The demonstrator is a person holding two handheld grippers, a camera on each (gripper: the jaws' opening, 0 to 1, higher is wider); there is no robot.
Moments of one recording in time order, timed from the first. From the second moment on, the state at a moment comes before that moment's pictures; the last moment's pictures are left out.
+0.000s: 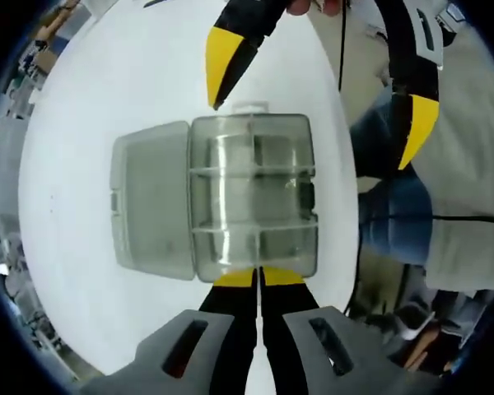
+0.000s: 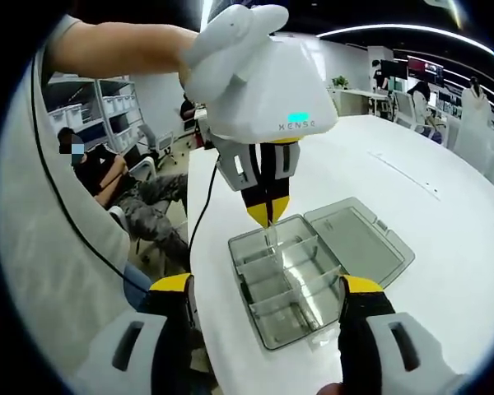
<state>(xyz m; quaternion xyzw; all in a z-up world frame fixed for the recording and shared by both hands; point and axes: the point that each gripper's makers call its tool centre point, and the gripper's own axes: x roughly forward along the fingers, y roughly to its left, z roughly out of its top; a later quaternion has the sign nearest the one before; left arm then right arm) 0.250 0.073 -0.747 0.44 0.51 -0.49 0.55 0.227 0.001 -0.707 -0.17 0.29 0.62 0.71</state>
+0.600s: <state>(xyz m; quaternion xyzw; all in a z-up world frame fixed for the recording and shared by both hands) 0.251 0.072 -0.752 0.44 0.52 -0.49 0.54 0.228 -0.002 -0.707 -0.17 0.29 0.62 0.71</state>
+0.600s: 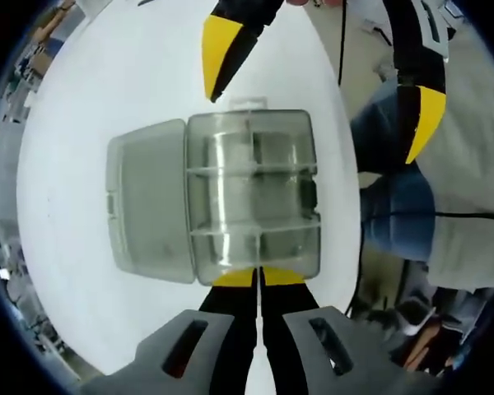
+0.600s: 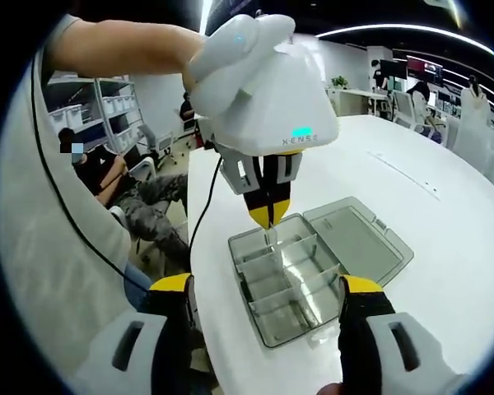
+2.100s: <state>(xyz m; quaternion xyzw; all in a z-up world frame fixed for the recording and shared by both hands) 0.250 0.072 -0.767 0.44 0.52 -0.50 0.53 0.227 -0.006 -0.708 -0.17 0.30 0.62 0.71</state>
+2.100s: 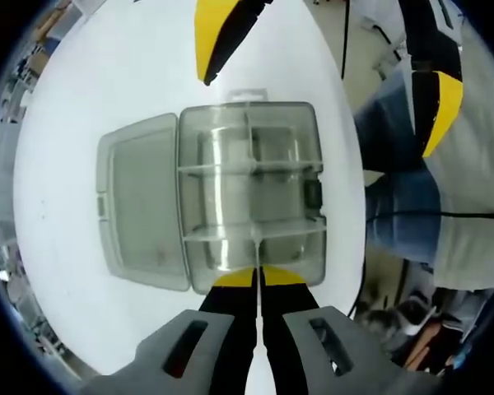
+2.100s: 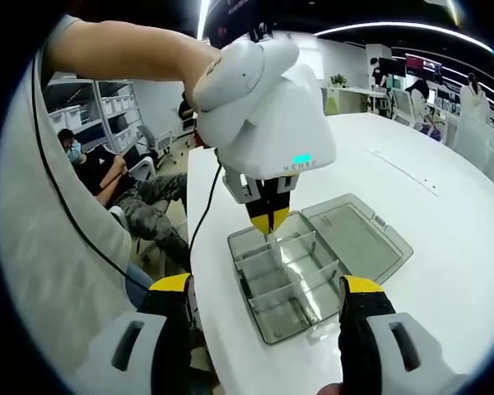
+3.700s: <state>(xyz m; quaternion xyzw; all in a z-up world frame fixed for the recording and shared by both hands) 0.249 0.072 -0.778 0.44 0.53 -0.49 0.53 0.232 -0.016 -0.703 -0.17 0.30 0.61 0.71</state>
